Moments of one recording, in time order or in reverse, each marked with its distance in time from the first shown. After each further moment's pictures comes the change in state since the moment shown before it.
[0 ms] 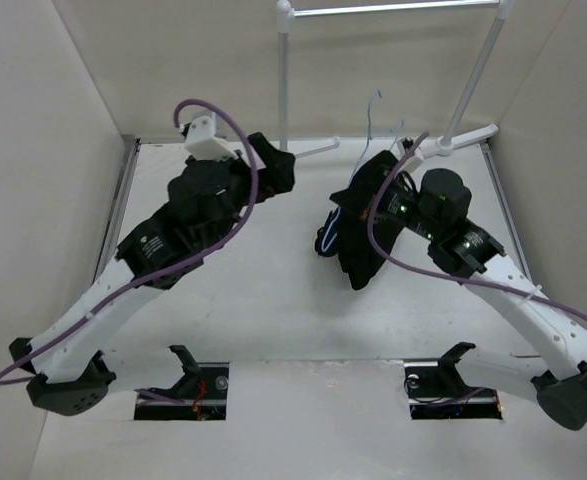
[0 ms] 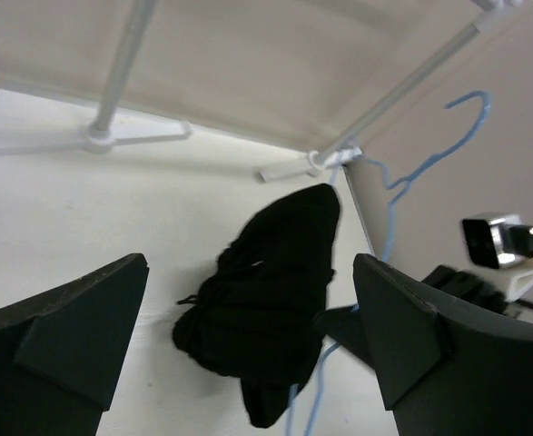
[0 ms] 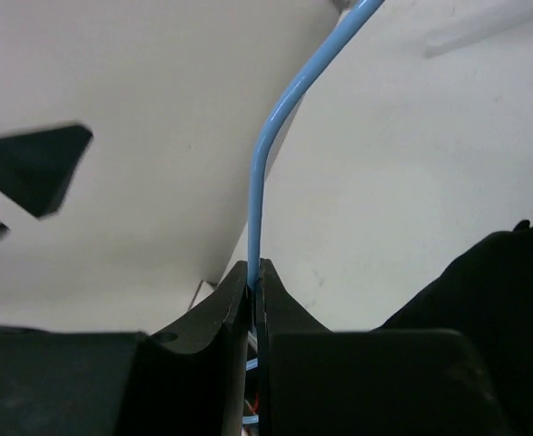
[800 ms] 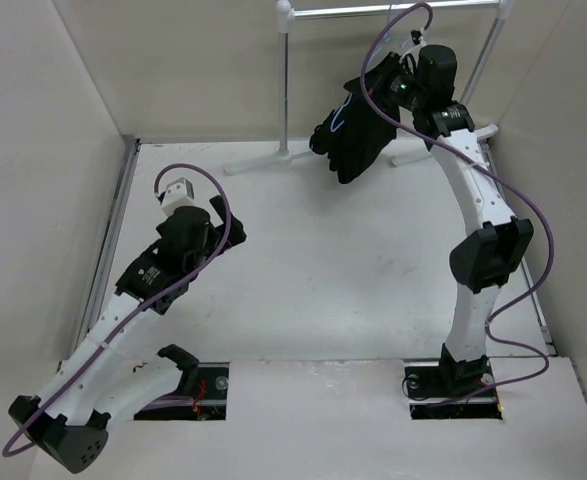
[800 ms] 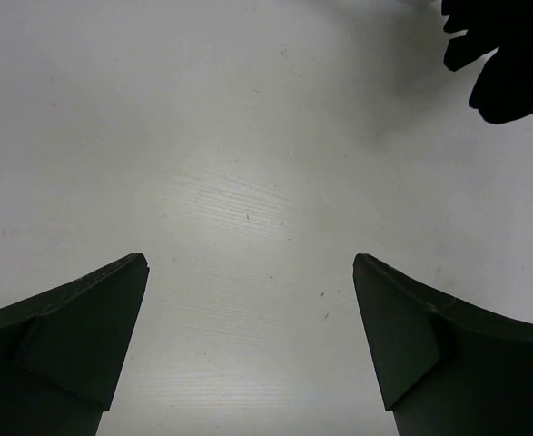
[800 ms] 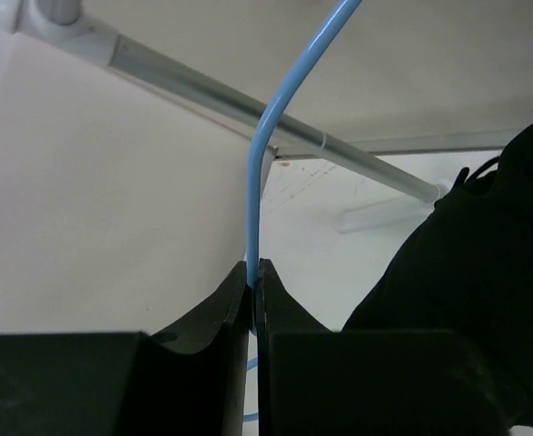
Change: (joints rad) left arm 0.385 -0.298 -0.603 -0.135 0.199 -0.111; right arm -0.387 0.913 1.099 -0.206 -0.211 0.000
